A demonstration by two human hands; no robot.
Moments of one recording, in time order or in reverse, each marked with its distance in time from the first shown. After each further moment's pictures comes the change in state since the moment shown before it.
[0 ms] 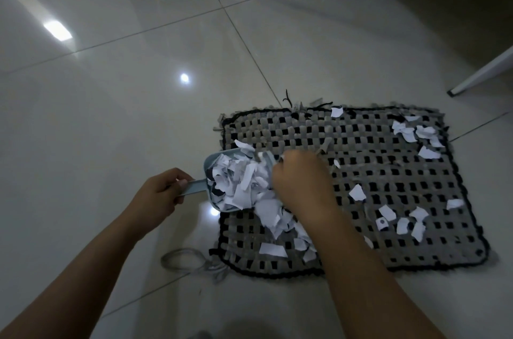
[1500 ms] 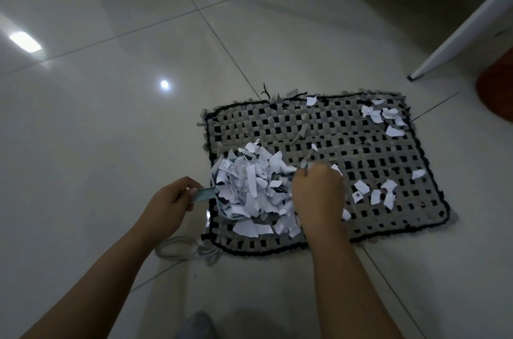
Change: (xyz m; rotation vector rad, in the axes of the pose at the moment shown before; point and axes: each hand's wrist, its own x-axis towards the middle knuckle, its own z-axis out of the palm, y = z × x) left_hand -0.027 -0.002 0.032 0.260 -0.054 0.138; right_hand -0.049 0.042 0.012 0.166 0.317 0.379
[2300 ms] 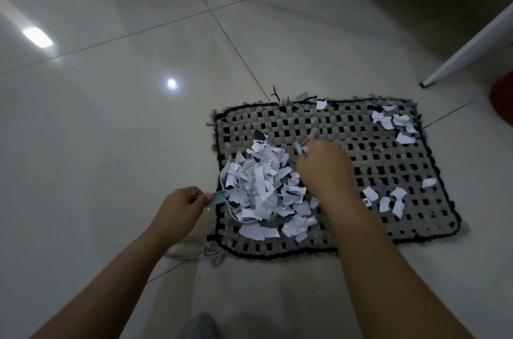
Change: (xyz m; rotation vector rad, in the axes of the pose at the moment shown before) left_hand -0.001 0.005 0.009 -0.007 0.023 -0.159; right_hand 0.039 -0.020 -0.007 -0.260 -0.116 -0.246
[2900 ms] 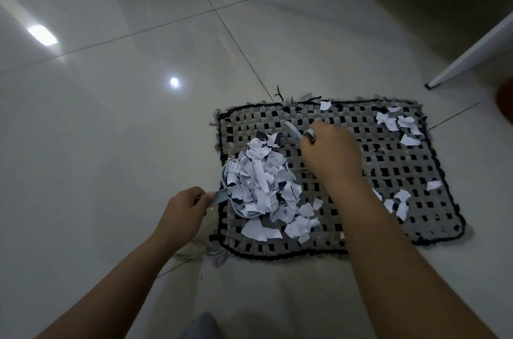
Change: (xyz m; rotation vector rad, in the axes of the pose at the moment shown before) left_hand -0.004 0.002 0.005 -0.004 0.064 0.028; right_hand 0.014 -0.006 -0.014 0.000 0.107 -0.128
